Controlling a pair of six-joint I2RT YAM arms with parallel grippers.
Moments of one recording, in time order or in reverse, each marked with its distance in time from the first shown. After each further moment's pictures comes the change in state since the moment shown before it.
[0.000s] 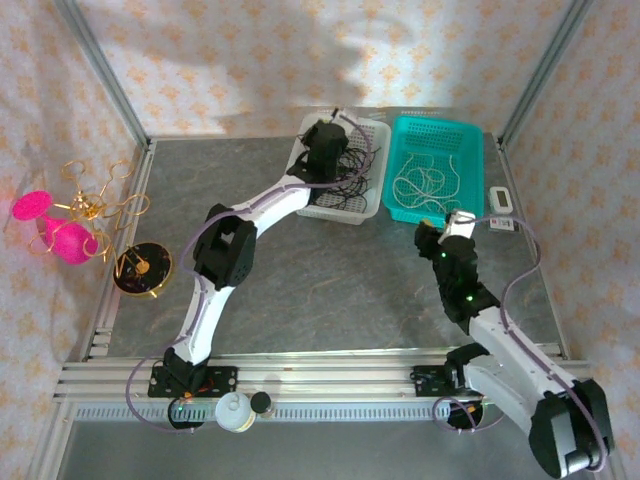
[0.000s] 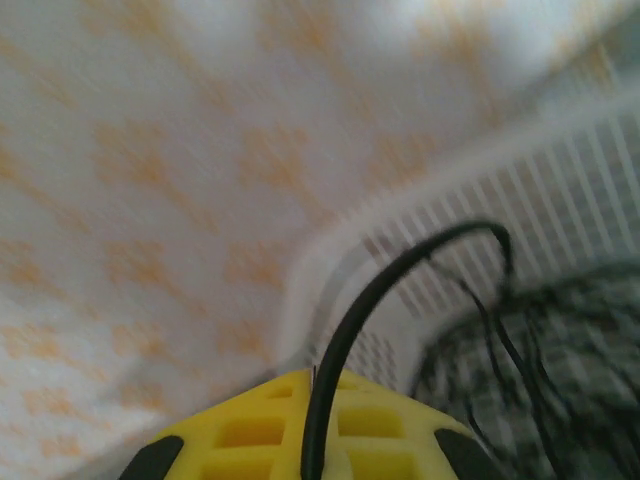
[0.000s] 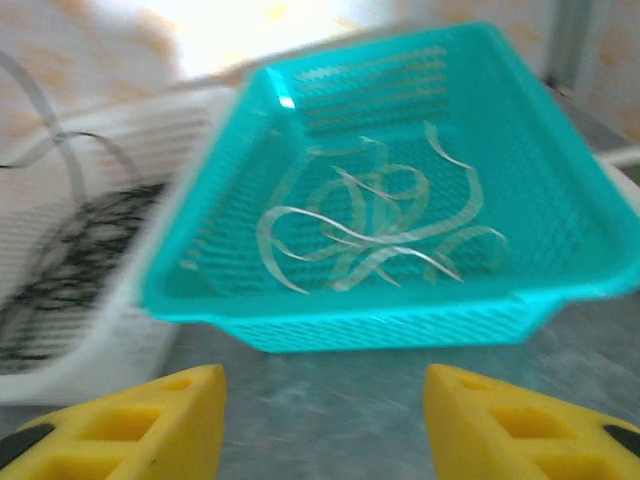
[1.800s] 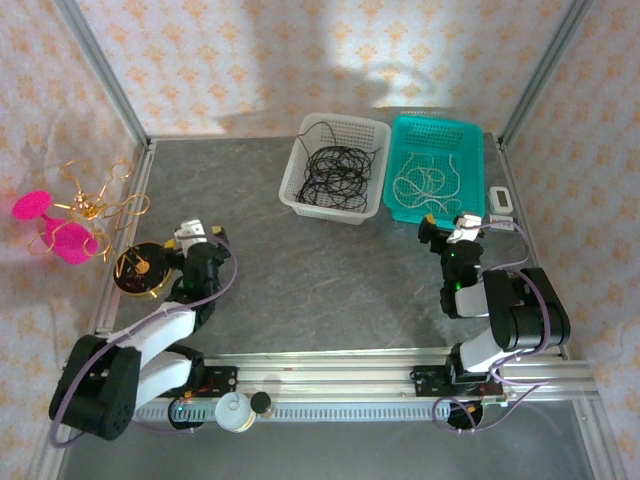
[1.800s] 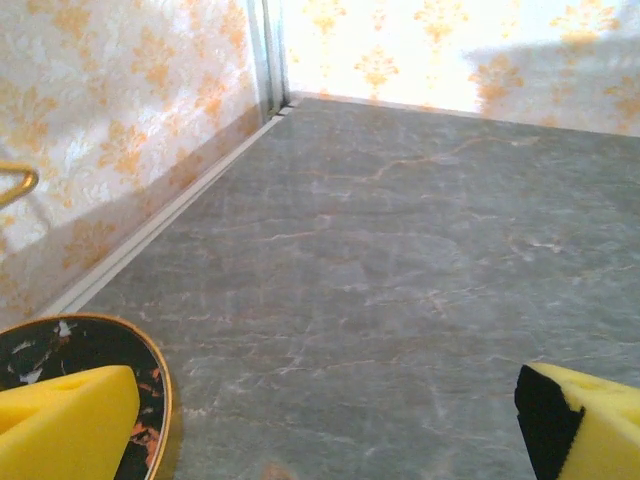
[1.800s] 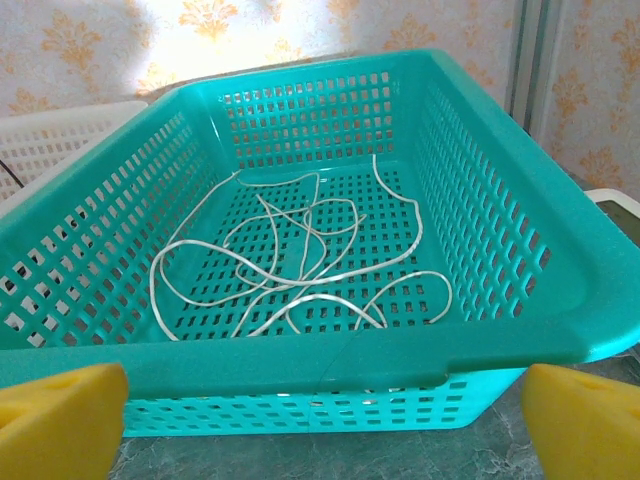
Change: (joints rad) left arm 0.404 -1.141 -1.709 0.595 0.008 -0.600; right arm -0.191 0.647 -0.056 0.885 -0.198 -0.186
